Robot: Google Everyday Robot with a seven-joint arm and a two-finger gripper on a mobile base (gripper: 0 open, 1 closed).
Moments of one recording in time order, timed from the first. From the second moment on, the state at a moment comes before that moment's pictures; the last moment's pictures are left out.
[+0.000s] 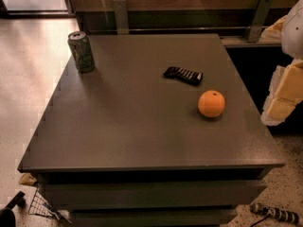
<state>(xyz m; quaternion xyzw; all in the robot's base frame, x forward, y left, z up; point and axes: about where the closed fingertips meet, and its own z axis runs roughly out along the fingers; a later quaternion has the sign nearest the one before) 0.438 -0.214 0.985 -0.60 0.78 -0.04 0.17</state>
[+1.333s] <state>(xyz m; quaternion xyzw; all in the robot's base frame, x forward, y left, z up) 0.457 -0.220 0.962 -0.59 0.76 0.05 0.28</state>
